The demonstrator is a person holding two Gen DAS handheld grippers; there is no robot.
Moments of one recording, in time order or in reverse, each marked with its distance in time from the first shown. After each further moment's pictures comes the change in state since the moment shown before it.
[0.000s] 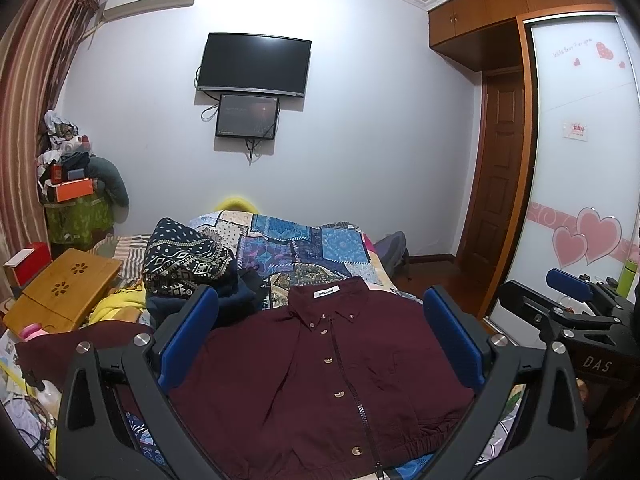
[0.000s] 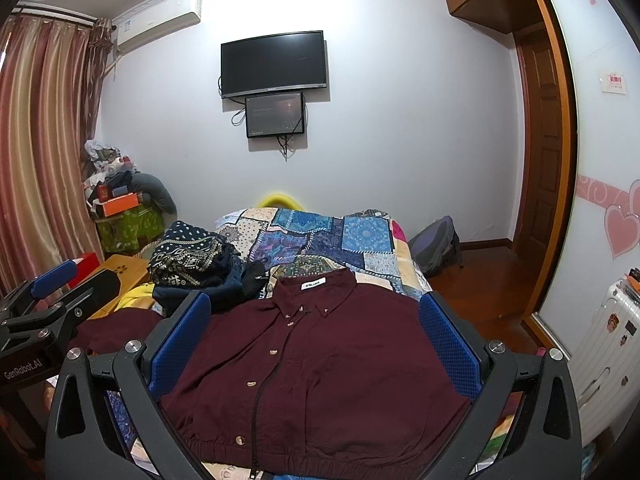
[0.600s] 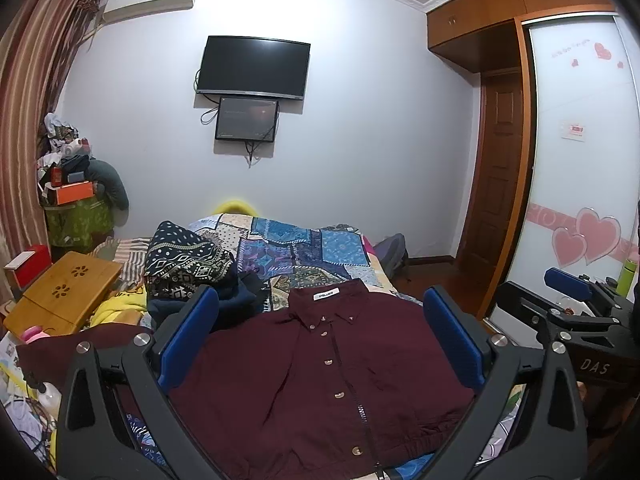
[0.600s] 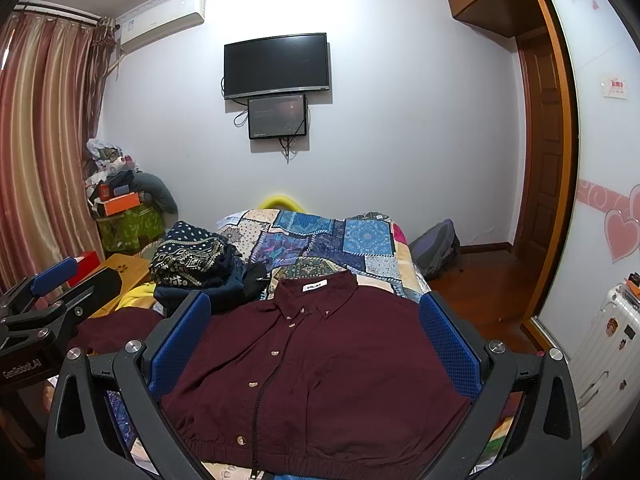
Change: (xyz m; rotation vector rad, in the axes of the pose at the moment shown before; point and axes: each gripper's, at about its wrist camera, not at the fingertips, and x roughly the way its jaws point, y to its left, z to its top) left arm -0.001 -0.001 0.003 0.005 -0.006 0.001; right arm -0.003 0.007 0.002 -0.010 -0.008 -0.001
